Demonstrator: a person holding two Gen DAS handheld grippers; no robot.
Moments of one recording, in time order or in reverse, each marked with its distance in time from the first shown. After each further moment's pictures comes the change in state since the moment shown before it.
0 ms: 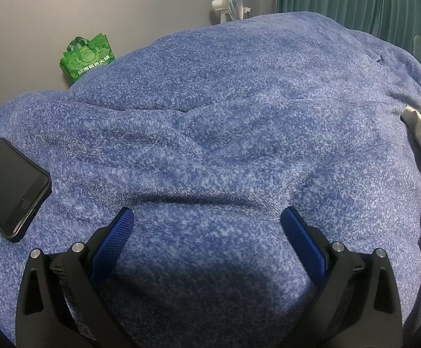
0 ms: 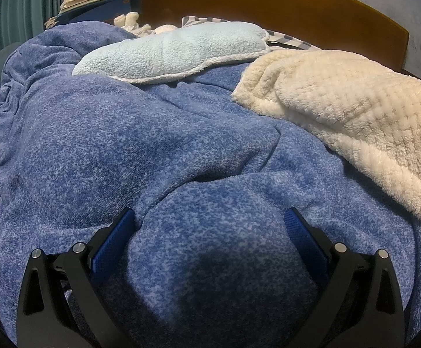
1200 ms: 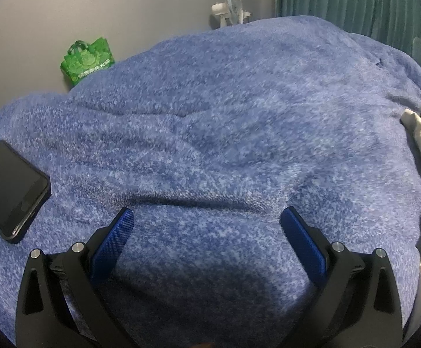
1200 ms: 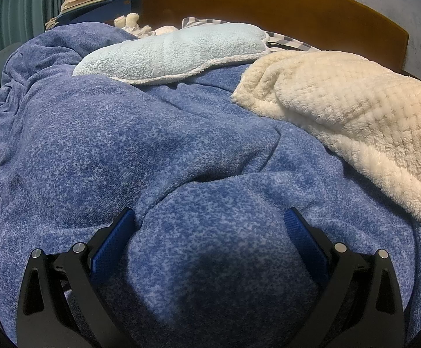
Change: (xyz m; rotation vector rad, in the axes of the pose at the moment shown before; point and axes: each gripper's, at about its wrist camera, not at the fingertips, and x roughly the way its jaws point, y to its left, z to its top) left arm -0.006 -0.001 -0.005 -0.001 -0.036 -0.010; right arm -0.002 -0.001 -0.001 -0.002 -0.004 -0.001
